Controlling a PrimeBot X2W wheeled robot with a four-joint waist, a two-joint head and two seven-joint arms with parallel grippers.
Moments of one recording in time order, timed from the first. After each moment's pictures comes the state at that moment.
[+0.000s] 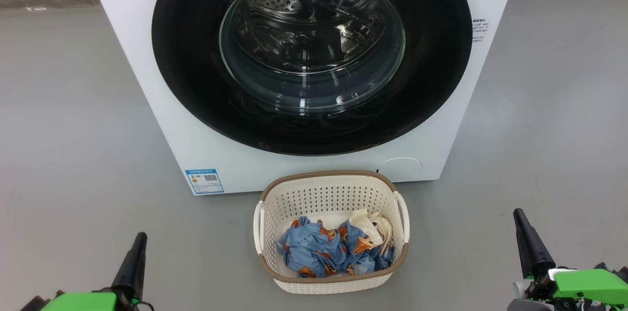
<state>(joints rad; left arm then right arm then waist) -0.07 0.04 0.08 0.26 -1.62 -0.13 0.11 -0.07 -0.05 -0.14 0.27 1.62 0.13 0.11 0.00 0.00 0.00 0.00</state>
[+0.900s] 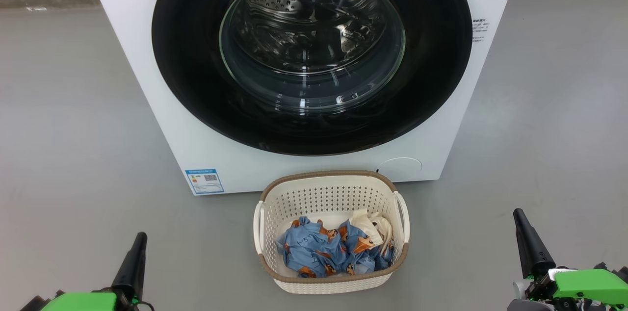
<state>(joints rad) -0.07 0.04 0.08 0.26 -1.62 -0.13 0.11 -0.07 -0.05 -0.14 0.27 1.62 0.13 0.11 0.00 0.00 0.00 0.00</state>
